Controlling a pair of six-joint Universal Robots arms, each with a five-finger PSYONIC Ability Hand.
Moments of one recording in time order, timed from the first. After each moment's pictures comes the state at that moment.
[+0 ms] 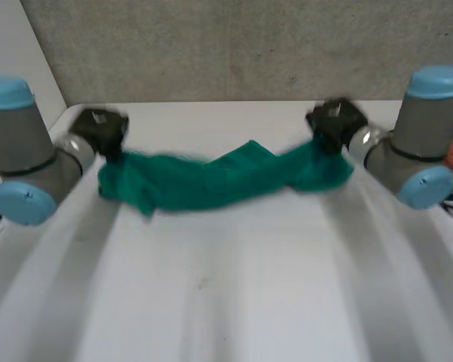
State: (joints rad) left arm 4.48 -2.24 -1.06 3.15 -1.44 3.58; right arm 1.87 -0.69 0.72 0.10 1.29 2.62; left_hand 1.17 1.19 1.19 1.20 0.98; right_hand 1.13 1.18 1.19 1.20 0.98
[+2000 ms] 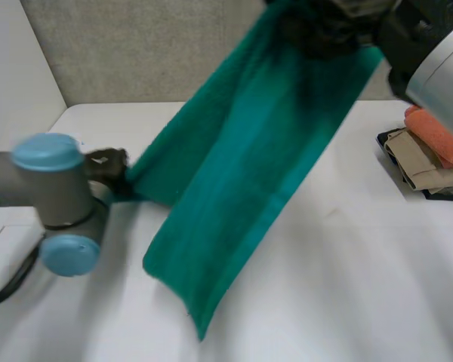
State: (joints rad) left arm 4.37 -2.19 -1.38 3.35 -1.77 3.23; right arm 2.05 -1.61 1.26 0.01 1.16 2.78; left_hand 1.18 1.19 1.19 1.20 0.98; right_hand 1.13 1.19 1.20 1.20 1.00
